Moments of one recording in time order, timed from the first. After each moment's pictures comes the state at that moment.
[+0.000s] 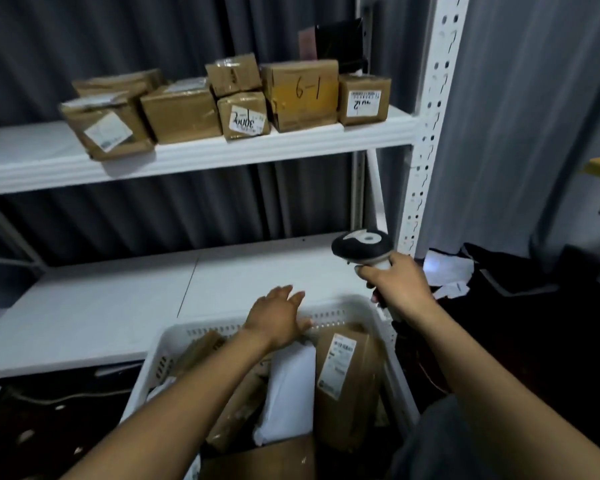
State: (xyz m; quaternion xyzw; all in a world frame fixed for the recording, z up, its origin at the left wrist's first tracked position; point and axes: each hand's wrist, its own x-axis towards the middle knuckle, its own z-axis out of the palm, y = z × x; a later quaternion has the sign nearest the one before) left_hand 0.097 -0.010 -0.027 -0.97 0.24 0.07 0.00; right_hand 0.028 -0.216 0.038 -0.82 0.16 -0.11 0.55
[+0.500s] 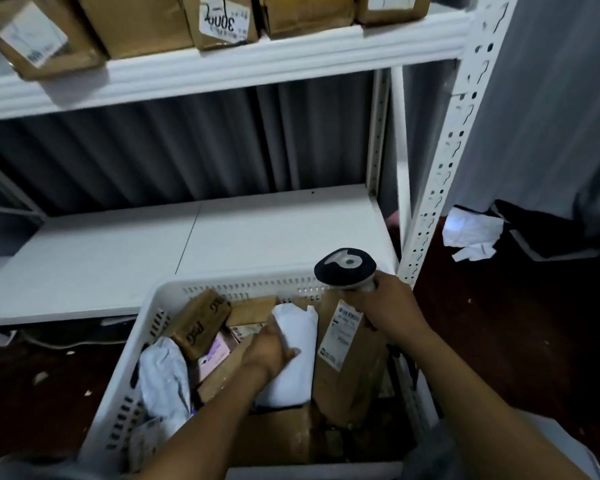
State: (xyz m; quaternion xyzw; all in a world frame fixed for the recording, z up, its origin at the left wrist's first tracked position) left_hand 0.089 0.009 -0.197 -0.96 0.03 0.24 -0.15; right_hand 0.042 -0.205 -0.059 -0.85 0.13 0.02 0.51
